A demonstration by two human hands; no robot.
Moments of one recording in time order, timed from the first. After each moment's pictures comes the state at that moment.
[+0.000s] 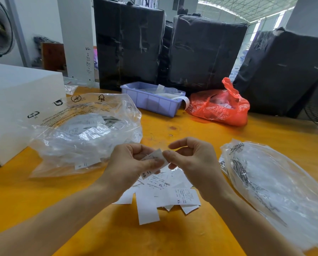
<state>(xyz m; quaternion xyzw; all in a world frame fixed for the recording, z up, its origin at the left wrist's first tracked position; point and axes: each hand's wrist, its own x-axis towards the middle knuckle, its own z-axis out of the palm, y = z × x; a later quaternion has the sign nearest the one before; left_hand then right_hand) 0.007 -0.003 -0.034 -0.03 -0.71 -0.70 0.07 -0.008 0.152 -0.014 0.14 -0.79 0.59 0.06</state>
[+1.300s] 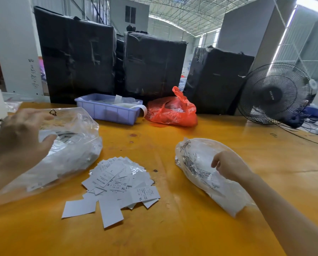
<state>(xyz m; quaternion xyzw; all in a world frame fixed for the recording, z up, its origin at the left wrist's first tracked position) -0.139 -0.207 -0.068 -0.08 -0.93 -0.15 0.33 -0.030 0.343 -0.022 -0.09 -0.99 0.07 0.05</state>
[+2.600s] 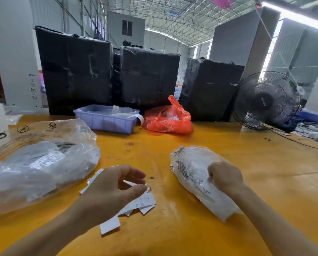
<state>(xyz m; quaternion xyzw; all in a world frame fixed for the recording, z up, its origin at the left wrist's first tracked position) 0.053 0.032 -0.004 -0.16 -0.83 -0.53 -0.01 -0.009 0.335 -0.031 -0.08 -0.99 -0.09 0.11</state>
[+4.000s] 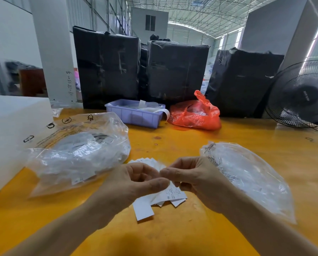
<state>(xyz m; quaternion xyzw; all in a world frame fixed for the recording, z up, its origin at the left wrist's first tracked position) 0.062 -0.003 -0.007 -0.12 -0.75 -0.65 -0.07 0.046 0.183 0.005 0.17 -0.74 0.64 -0.11</state>
